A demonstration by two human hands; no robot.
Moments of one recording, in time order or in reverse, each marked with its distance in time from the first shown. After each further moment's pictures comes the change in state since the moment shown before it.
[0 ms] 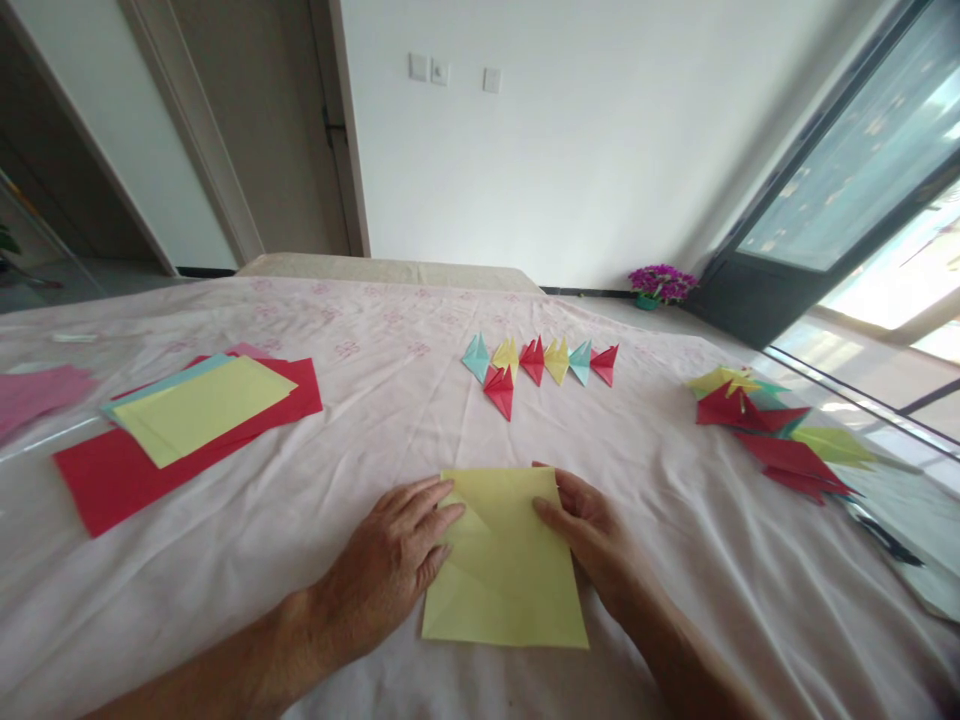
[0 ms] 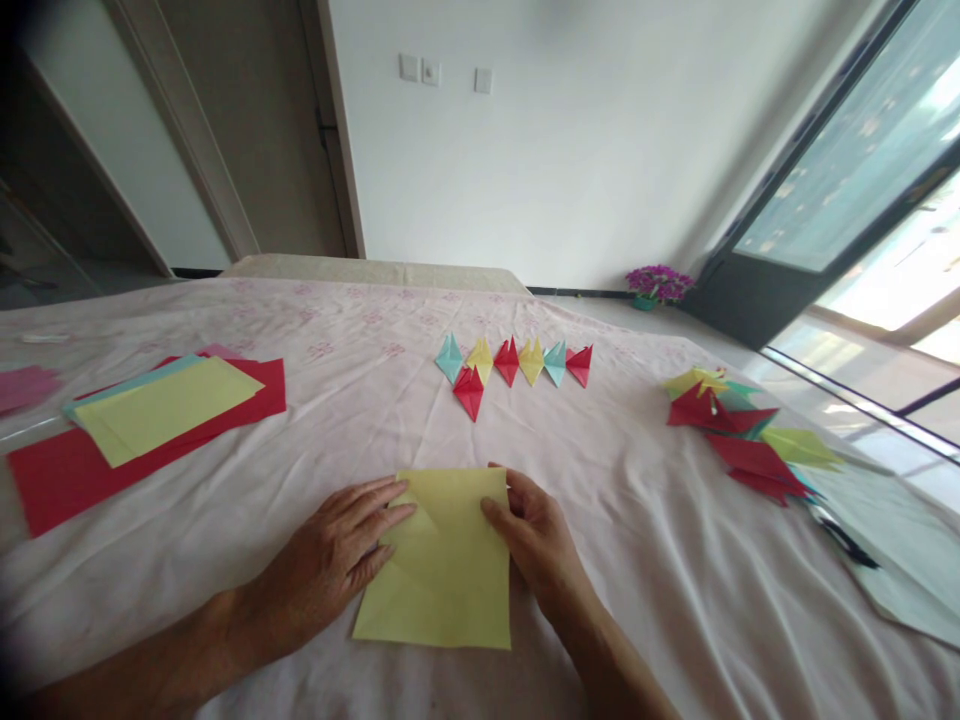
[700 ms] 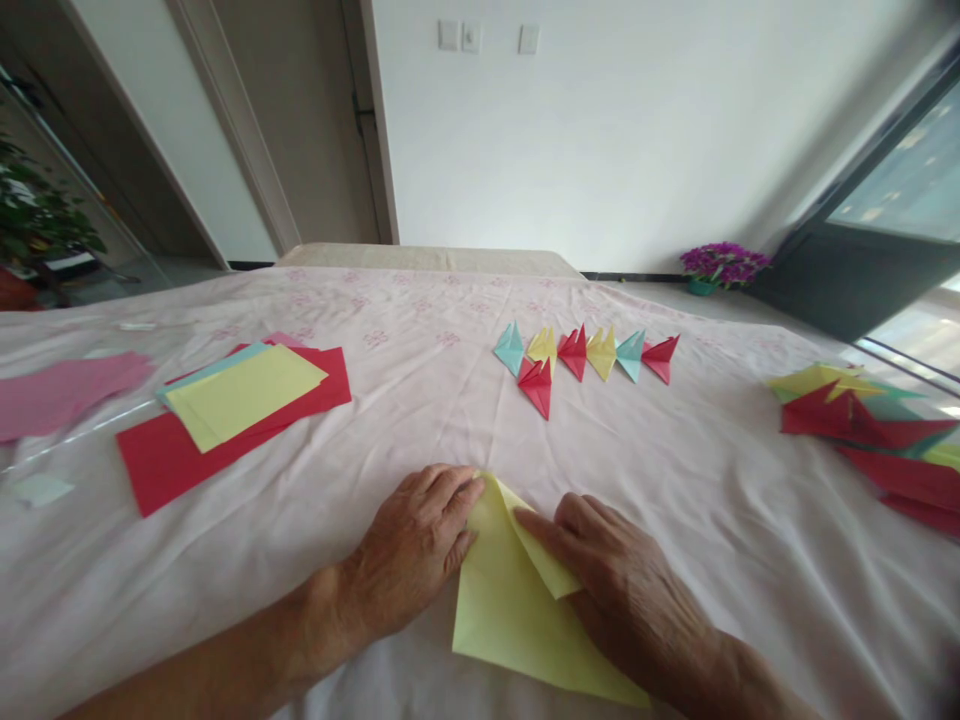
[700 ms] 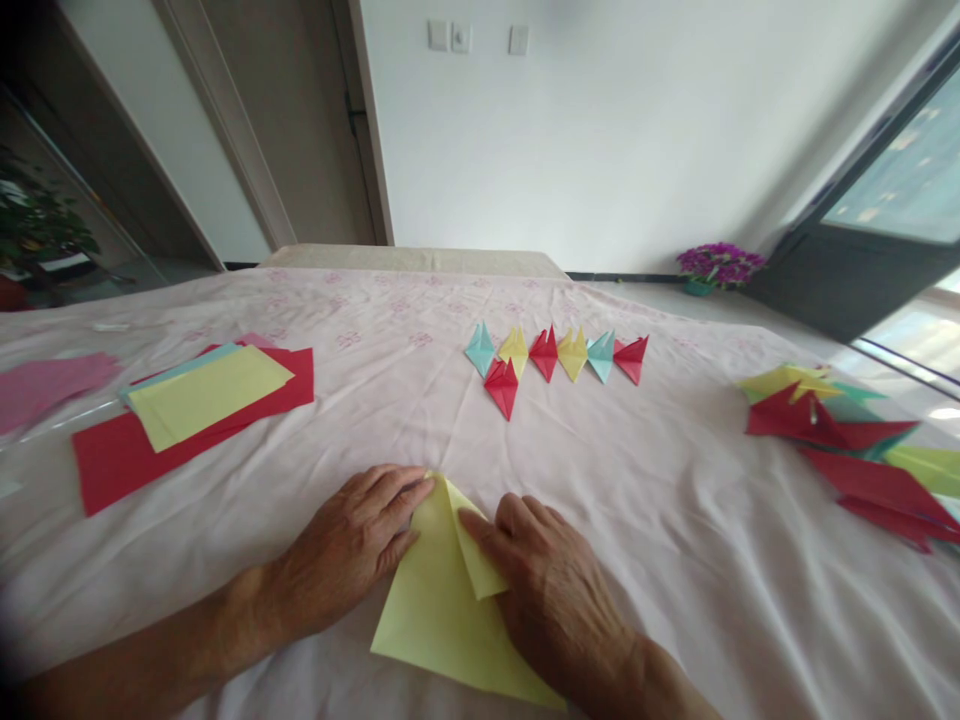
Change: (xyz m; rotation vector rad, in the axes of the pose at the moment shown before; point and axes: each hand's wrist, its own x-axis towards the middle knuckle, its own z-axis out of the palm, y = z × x) left_hand 0.015 -0.007 -0.011 0.130 -0.091 -0.074; right_hand -0.005 -0.014 0.016 -1.481 -0.328 -0.571
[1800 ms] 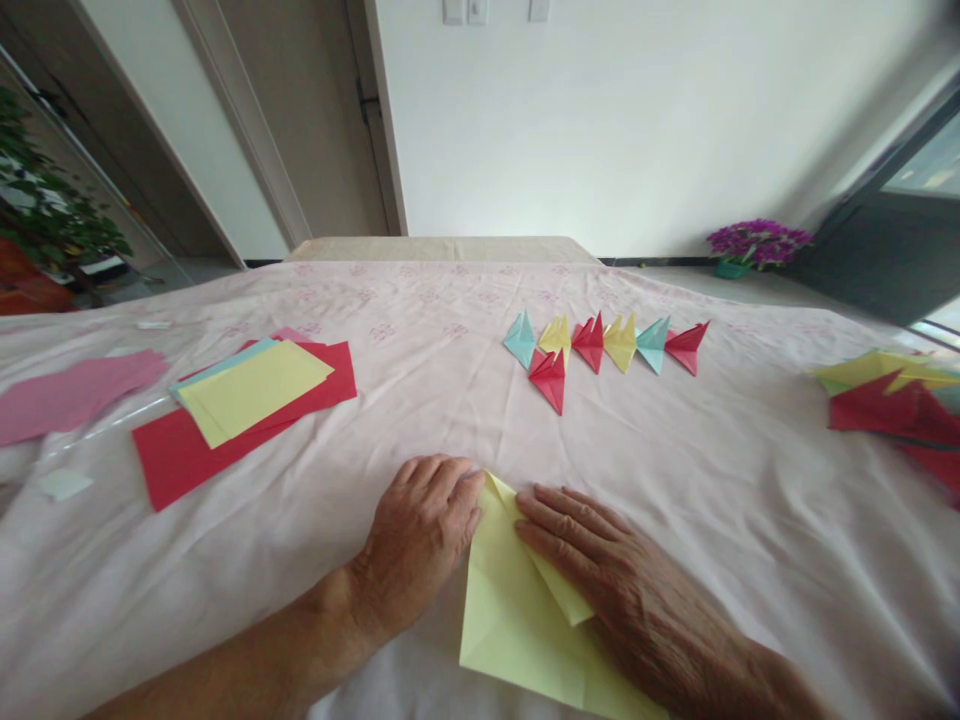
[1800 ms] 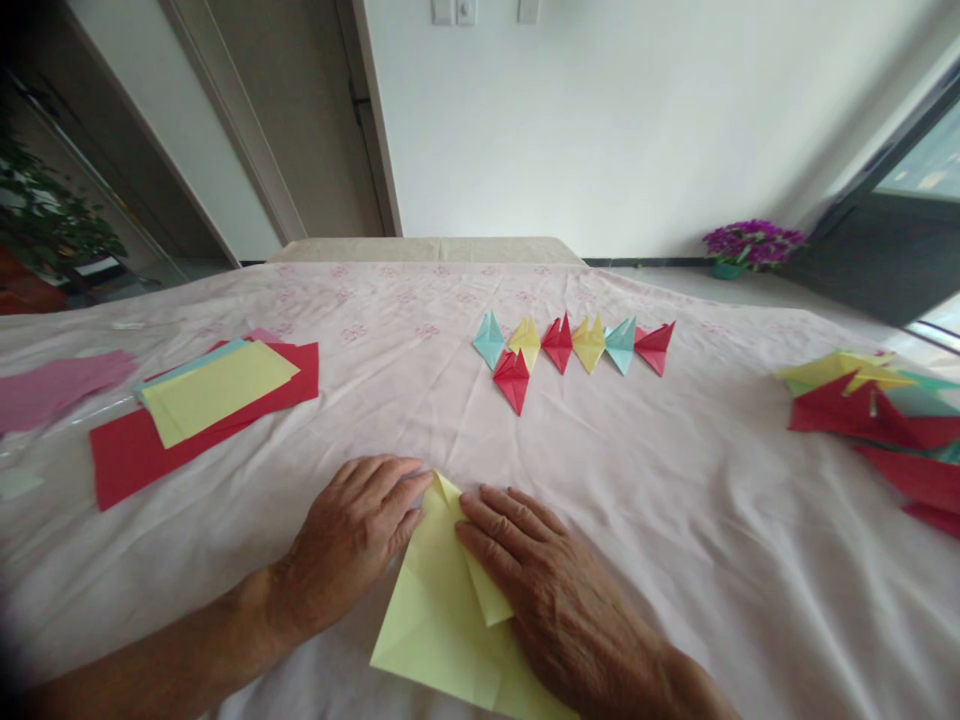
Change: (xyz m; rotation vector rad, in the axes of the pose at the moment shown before) left_hand 0.010 0.006 -0.001 0.112 0.056 -0.123; right_hand 0.001 0.025 0.011 0.180 -0.068 -0.307
